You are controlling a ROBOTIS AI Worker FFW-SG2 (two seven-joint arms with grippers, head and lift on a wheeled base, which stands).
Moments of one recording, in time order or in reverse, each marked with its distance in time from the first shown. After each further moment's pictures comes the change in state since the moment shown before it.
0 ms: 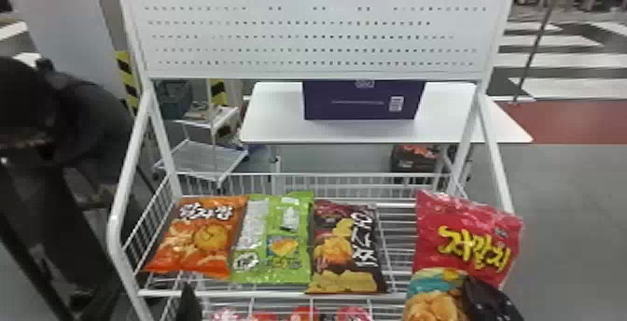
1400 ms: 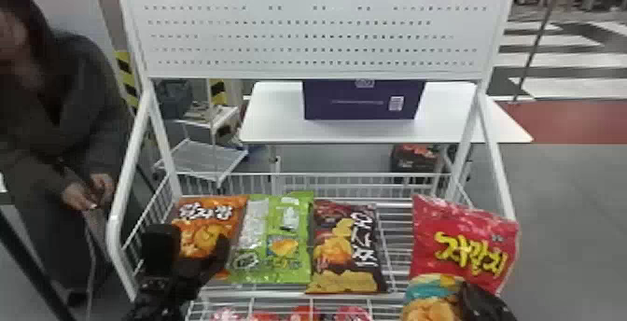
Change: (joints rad) left arm -0.658 -0.009 -0.063 0.524 0.030 0.470 -0.088; right arm 0.013 0.000 0.008 0.006 0.002 -0.009 0.003
